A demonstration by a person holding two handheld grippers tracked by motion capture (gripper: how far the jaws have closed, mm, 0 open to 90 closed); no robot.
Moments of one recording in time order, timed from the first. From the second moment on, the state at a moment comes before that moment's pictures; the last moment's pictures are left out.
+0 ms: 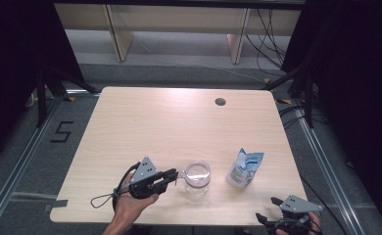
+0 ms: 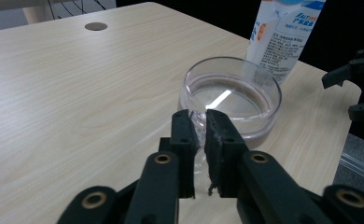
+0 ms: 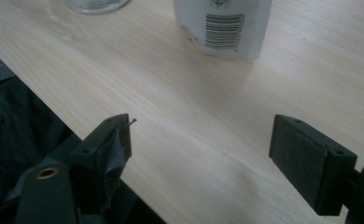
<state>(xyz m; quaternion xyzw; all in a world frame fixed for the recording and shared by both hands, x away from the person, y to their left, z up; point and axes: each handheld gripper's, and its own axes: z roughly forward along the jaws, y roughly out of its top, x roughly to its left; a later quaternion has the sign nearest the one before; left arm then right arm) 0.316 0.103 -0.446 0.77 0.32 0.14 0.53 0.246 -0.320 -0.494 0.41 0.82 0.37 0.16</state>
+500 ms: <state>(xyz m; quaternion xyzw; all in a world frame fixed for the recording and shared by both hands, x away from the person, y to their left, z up) 0.329 0.088 -0.447 0.78 0.32 0.16 0.52 0.245 -0.319 -0.492 0.40 0.82 0.37 0.16</state>
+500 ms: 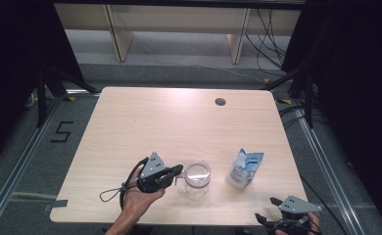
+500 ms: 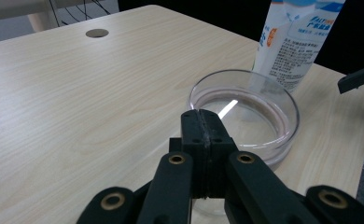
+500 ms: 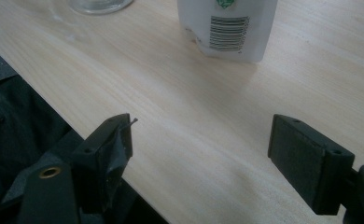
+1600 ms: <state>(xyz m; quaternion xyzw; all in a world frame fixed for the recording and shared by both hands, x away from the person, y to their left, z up) 0.327 0.088 -0.453 0.77 0.30 0.17 0.54 0.251 -0.266 -0.476 0.29 0.81 0.48 0.19</state>
